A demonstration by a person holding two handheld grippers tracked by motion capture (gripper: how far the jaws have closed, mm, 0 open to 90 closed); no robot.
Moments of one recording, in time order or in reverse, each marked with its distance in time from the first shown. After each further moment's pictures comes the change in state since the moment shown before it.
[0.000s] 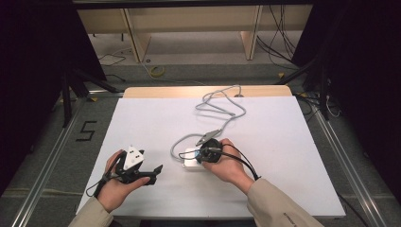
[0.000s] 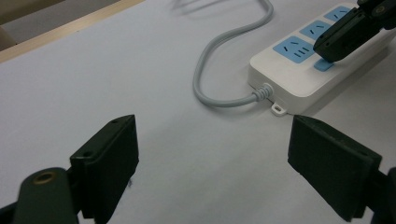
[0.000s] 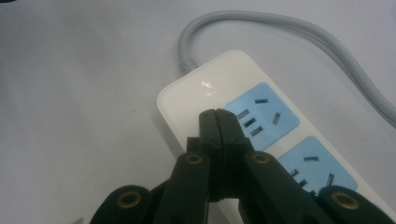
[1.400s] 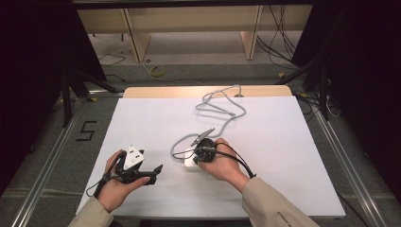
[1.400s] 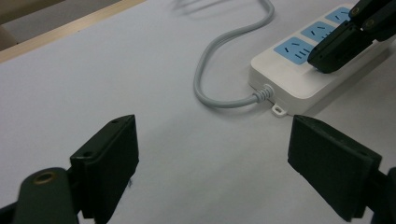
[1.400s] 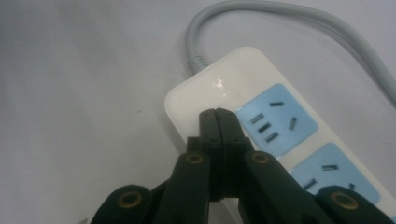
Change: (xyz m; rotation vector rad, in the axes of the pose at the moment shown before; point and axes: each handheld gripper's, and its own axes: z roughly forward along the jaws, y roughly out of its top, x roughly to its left) left arm -0.001 0.000 0.000 -0.001 0.004 -0.007; right arm 0.006 0.010 0.009 0.064 0.002 0.009
